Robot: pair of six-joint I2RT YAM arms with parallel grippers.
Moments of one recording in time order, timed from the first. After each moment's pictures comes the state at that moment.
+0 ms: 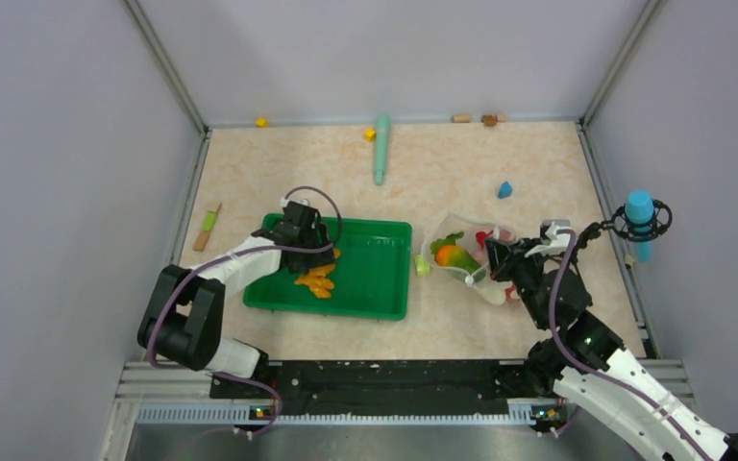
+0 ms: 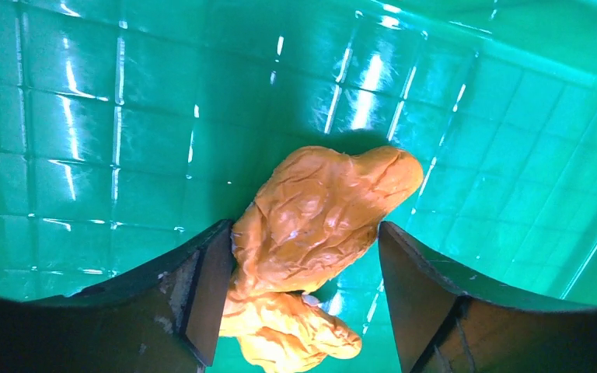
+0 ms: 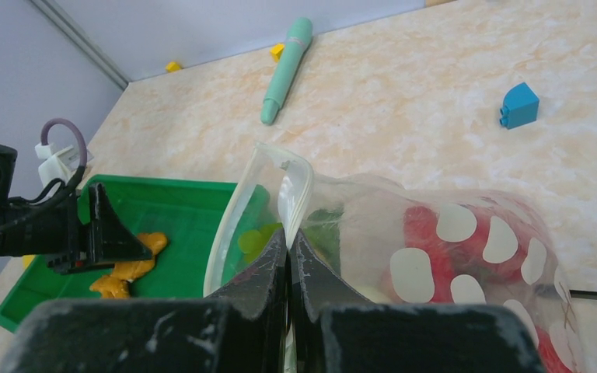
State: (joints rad) left arm -0.37 1.45 0.74 -0.32 -0.04 -0.60; right arm 0.71 0.34 0.40 -0.11 0.42 0.43
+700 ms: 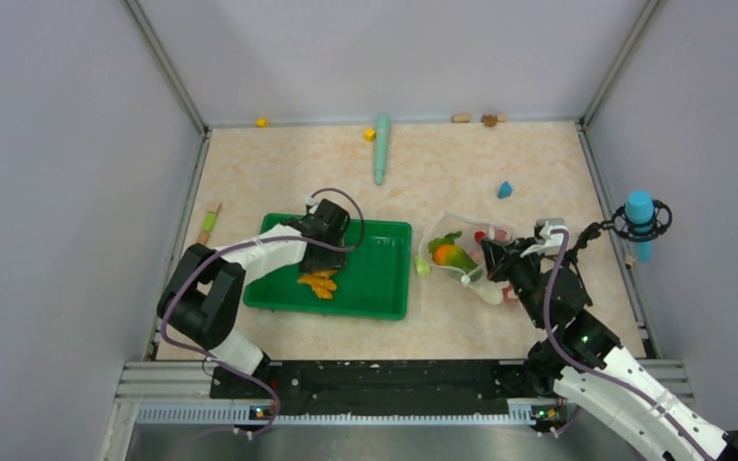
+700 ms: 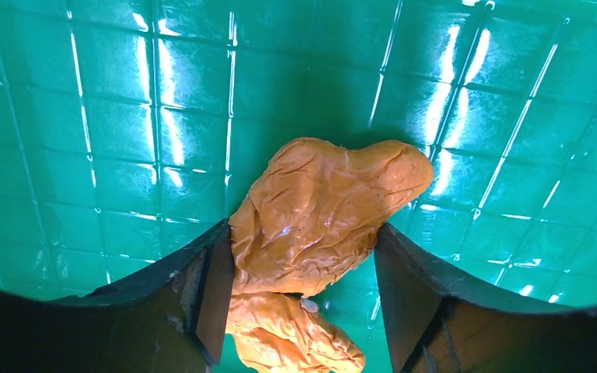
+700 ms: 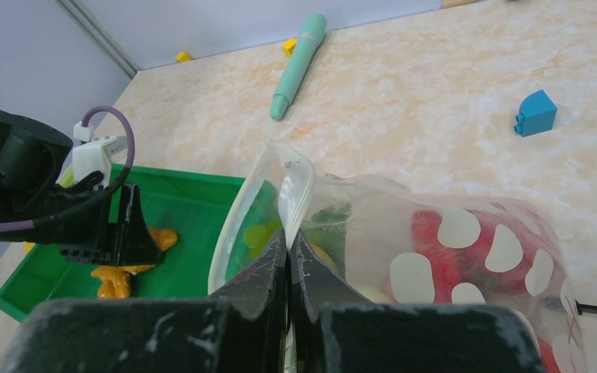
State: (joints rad) left arm -0.53 1.60 0.90 -0.51 -0.23 -0.57; right arm 0.71 0.35 0.39 -0.08 0.39 0.39
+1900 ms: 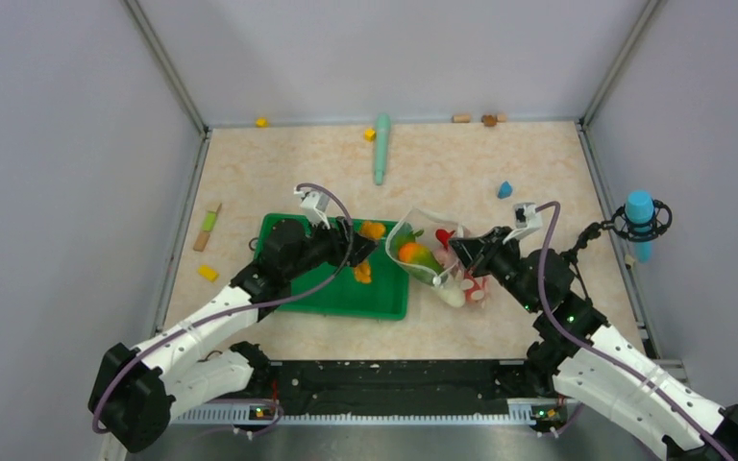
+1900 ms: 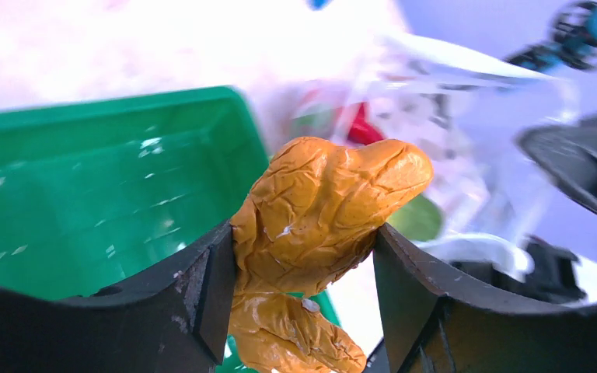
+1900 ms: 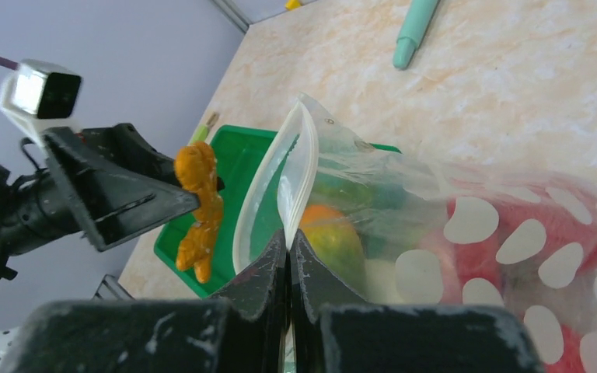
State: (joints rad) left arm -0.60 1.00 0.57 0.13 0.17 -0.65; right arm 0.71 0.55 0.47 0.02 0.13 0.64
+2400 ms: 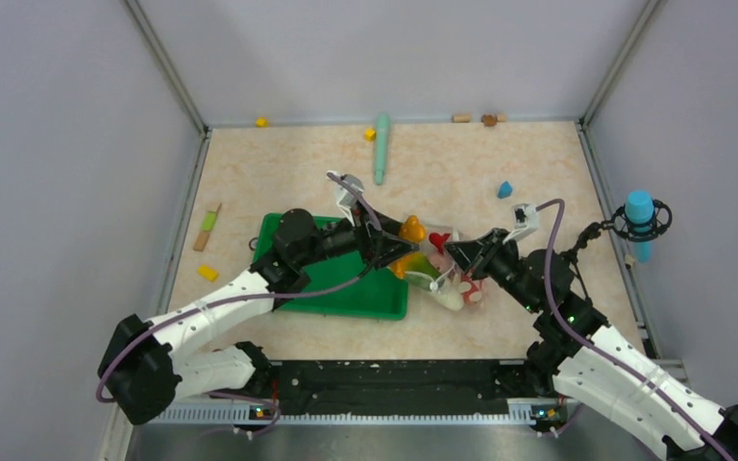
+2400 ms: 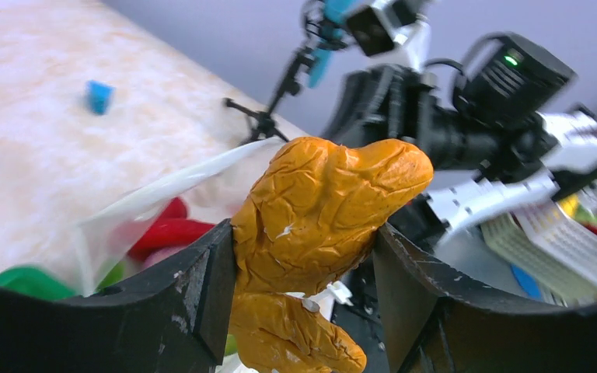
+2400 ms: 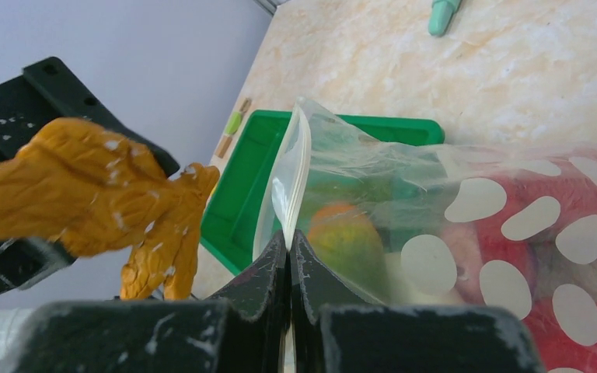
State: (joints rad) left arm -0.74 1.10 0.69 0.51 0.49 -0.56; right arm 0.71 0.55 0.47 0.00 0.07 0.76
